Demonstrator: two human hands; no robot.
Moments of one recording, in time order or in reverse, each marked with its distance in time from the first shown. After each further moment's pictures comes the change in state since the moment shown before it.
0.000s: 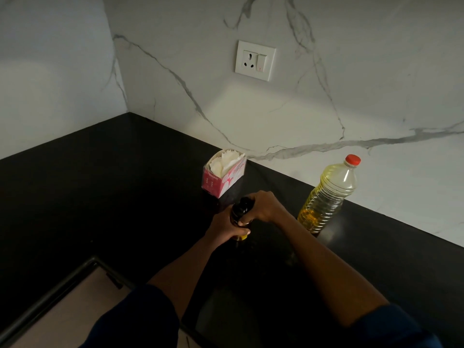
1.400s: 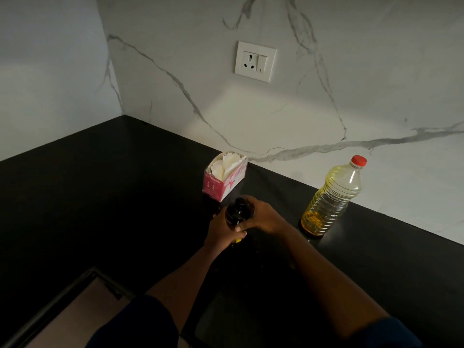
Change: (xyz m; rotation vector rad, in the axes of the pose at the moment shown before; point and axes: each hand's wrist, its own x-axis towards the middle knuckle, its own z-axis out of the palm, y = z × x) left_hand 0.003 -0.018 -0.003 -0.018 0.187 -0.024; right_hand 0.004 0.009 0.027 0.299 0.022 -0.114
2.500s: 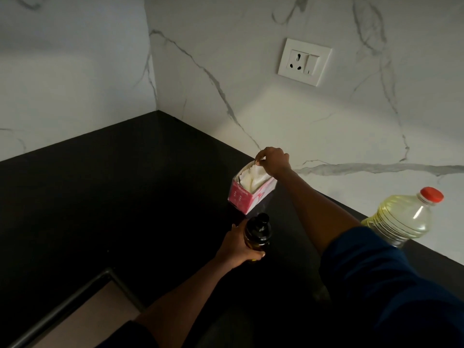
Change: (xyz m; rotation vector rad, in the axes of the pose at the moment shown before) left_hand 0.013 -0.006 -0.024 -0.025 -0.096 -0.039; right_hand 0.188 -0.050 -0.053 -0.593 0.389 -0.086
